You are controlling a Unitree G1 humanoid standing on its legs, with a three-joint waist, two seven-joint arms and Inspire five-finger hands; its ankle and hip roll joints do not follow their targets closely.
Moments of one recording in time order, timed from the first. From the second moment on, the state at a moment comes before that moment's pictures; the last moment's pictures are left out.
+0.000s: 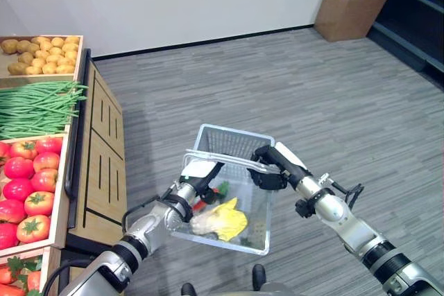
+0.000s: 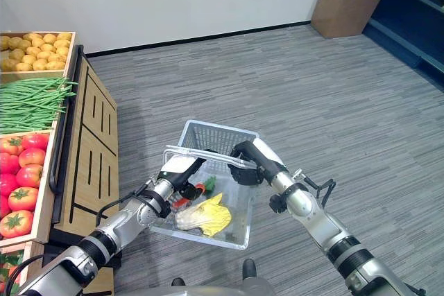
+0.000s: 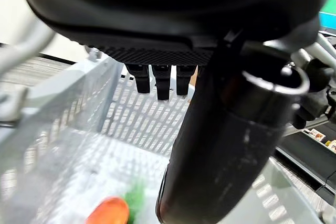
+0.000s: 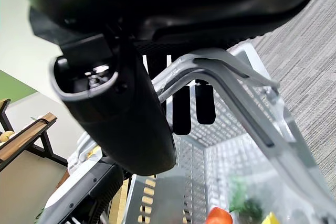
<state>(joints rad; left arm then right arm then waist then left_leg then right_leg) -0.30 0.45 -0.63 0.48 0.59 -0.18 0.24 -0.19 -0.64 0.51 0.20 0.00 -0.20 -0.03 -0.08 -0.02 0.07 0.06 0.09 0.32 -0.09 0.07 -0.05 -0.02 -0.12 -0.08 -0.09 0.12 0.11</state>
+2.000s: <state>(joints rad) 0.12 0.27 -0.20 1.29 0.16 -0.12 0.09 0.04 -0.47 0.08 1.38 -0.11 -0.14 -0.17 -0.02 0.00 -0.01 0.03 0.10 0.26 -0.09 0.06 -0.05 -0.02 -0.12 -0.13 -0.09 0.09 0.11</state>
